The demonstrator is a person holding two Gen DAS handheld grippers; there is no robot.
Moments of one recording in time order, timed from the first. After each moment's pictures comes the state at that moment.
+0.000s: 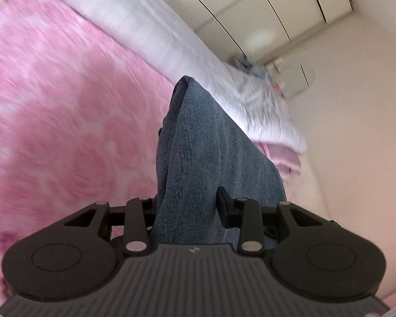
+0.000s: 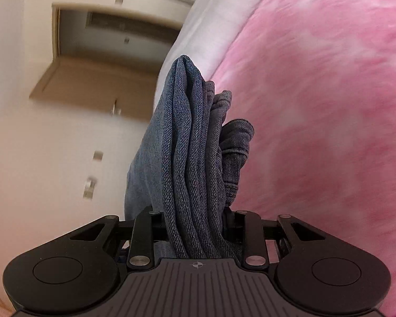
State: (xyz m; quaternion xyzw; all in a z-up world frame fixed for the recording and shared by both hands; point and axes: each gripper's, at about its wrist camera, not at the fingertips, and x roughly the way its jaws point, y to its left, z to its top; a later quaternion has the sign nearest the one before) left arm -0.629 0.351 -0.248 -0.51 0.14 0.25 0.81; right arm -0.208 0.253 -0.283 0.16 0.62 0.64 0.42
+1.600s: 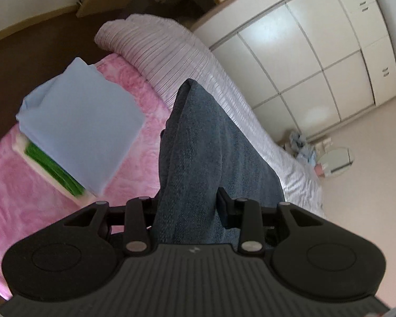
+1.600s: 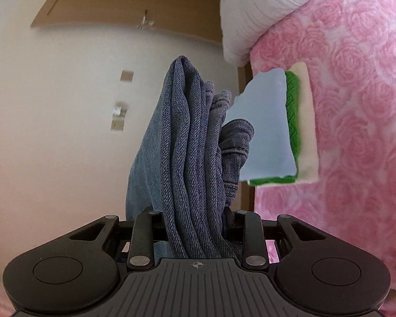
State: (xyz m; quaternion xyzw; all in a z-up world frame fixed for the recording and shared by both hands) left arm -0.998 0.513 -0.085 -0.55 0.10 0.39 0.73; right arm -0.600 0.461 -0.140 0.07 0.69 0.66 0.29
